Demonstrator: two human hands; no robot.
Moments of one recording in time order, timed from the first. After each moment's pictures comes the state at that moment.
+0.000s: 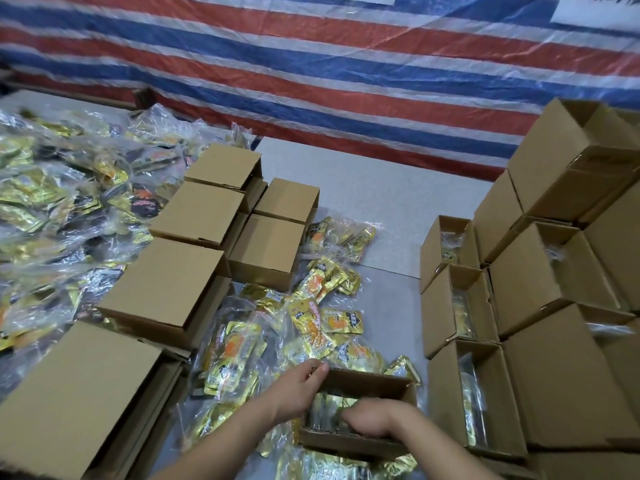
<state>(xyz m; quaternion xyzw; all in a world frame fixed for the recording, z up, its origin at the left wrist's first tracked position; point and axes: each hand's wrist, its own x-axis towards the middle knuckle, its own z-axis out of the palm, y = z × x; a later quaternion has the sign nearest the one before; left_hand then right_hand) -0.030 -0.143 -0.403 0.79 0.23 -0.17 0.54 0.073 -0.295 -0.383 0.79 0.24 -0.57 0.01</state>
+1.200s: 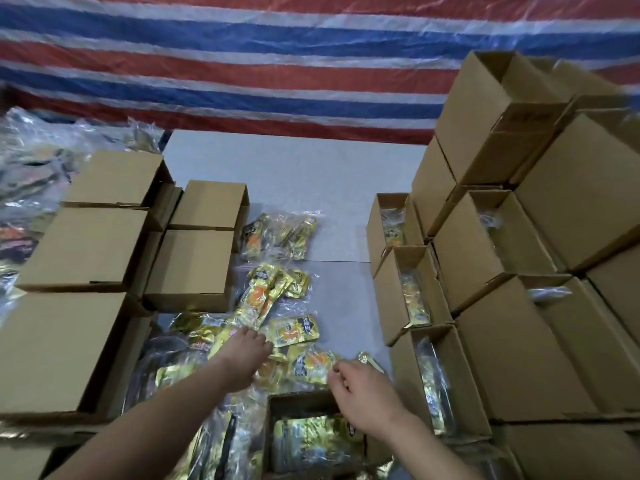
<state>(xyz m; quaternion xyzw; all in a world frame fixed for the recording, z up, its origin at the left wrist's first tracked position) 0.089 -0.072 -0.462 0.94 -0.13 -0.26 -0.17 0.115 -0.333 -0.381 0.91 0.25 -0.27 -0.17</state>
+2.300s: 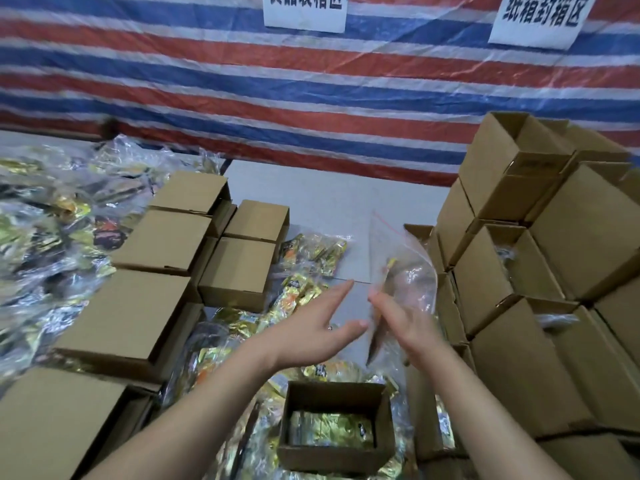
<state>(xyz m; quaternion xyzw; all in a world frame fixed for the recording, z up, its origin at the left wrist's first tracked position) 0.051 -0.148 -0.251 0.89 0.02 -0.09 0.45 0.137 -0.317 -0.240 0.74 0.22 -0.15 -0.62</state>
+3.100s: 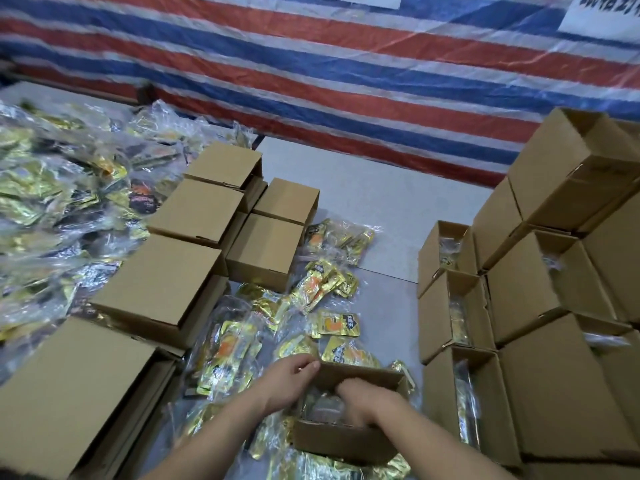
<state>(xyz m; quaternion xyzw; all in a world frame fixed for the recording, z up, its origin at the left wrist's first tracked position) -0.021 -0.129 -0.399 0.82 0.23 -0.14 0.51 0.086 -0.277 -0.392 0.80 0.35 -0.49 0.06</state>
